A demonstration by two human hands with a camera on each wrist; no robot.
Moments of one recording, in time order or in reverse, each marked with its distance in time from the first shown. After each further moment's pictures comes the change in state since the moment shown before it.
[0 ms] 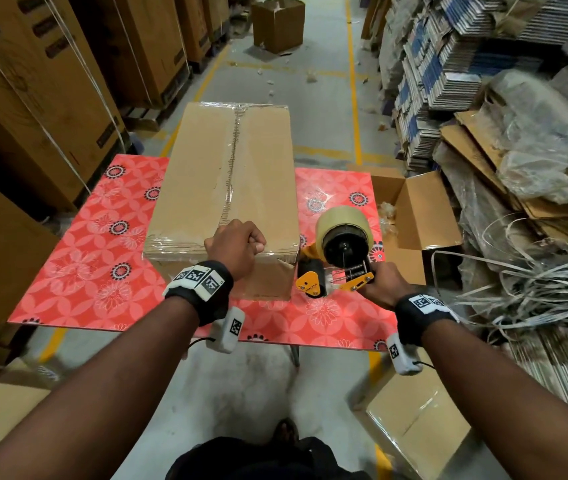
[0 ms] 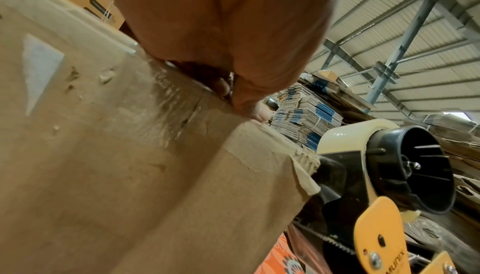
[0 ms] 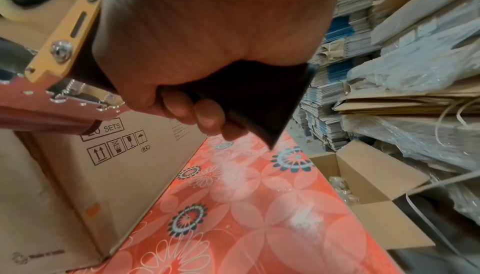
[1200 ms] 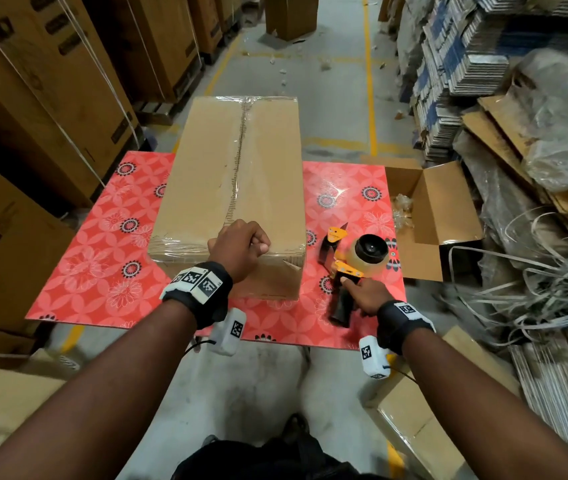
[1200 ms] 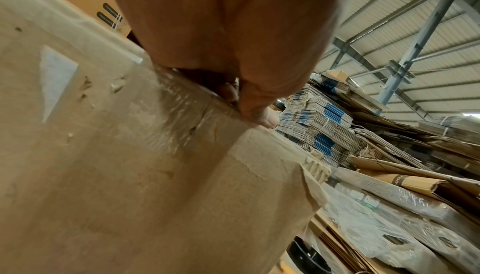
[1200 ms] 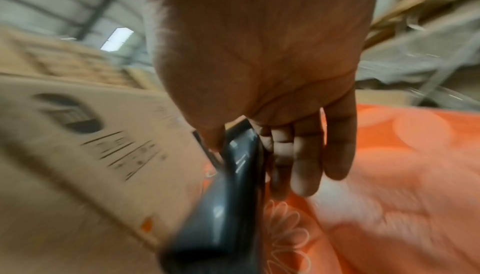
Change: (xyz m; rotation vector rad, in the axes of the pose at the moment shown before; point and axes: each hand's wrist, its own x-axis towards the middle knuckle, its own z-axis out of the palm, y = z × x) left_hand 0.001 -0.002 -0.004 0.003 -0.013 0.020; right_hand 0.036 0.014 0.068 0.097 -0.174 0.319
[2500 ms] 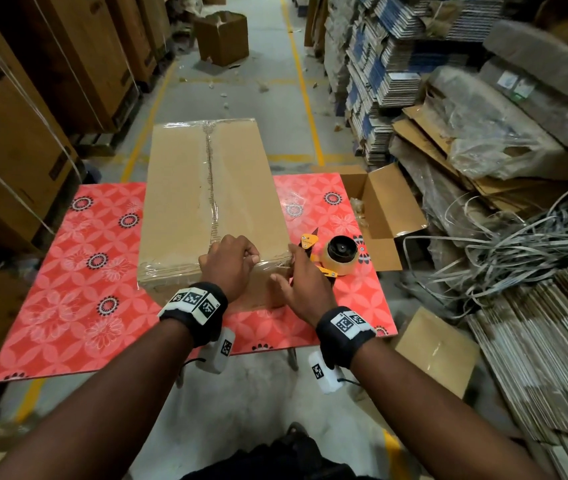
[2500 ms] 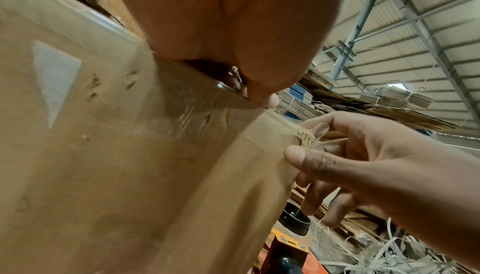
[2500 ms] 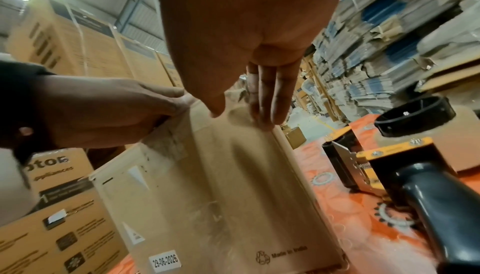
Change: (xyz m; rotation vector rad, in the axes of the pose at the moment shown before) left_hand -0.010 -0.011 -0.001 0.061 0.018 0.165; right_hand -0.084 -0.124 0.048 0.055 0.504 -0.476
